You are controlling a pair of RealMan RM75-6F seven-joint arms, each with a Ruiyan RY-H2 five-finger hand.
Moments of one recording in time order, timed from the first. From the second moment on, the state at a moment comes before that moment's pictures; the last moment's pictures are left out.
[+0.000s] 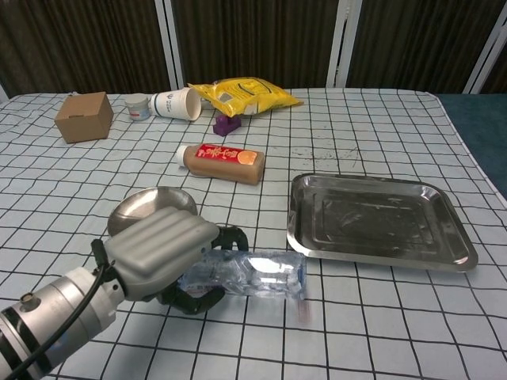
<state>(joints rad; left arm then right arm) -0.54 -1.87 -0.01 -1.45 1.42 1.12 0.59 0.16 -0.99 -0.03 -1.62 -1.52 1.35 0.23</state>
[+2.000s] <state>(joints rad) -1.11 -2.07 -0.23 -0.44 1.40 0.65 -0.11 0.16 -0.96 0.00 -1.59 -1.45 1.25 0.23</state>
